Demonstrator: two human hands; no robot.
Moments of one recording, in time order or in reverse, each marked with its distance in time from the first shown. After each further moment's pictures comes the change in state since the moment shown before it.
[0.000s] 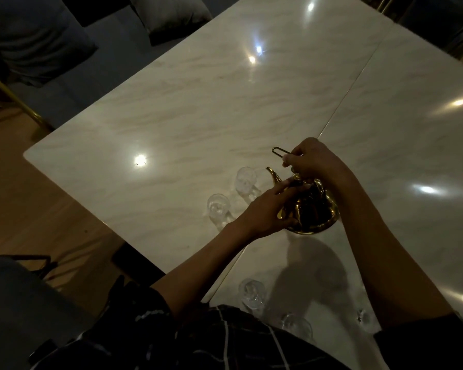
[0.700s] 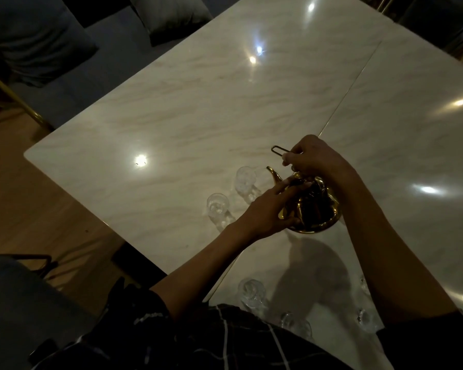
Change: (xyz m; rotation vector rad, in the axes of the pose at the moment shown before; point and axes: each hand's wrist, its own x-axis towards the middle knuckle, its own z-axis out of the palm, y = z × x) left_hand -0.003 0.009 0.001 -0.003 0.030 -0.012; right_hand -0.008 -0.010 -0.009 -0.043 -0.033 0.019
